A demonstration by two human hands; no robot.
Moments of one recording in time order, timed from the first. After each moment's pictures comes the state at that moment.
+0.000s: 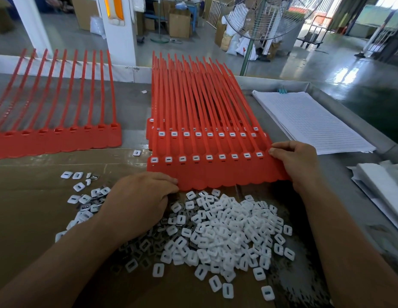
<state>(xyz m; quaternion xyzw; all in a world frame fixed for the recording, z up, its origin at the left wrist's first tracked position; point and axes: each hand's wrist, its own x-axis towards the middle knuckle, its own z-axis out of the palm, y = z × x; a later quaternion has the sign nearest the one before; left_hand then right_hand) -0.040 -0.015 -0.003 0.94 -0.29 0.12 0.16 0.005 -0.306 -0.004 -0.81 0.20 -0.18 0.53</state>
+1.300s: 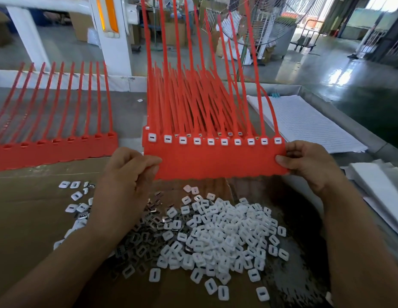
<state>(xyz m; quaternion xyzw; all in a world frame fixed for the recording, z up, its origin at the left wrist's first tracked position) -0.040 -0.015 0.000 0.88 -0.17 0.27 0.35 -0.023 -0.324 0.024 -0.79 0.12 -0.08 0.59</state>
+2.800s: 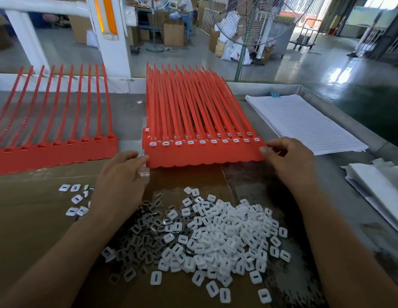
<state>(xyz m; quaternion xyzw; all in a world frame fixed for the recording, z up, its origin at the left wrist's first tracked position) -0.012 -0.004 -0.008 0.95 -0.06 0.13 0.29 -0.002 -0.307 -0.001 -0.90 0.12 -0.26 0.32</state>
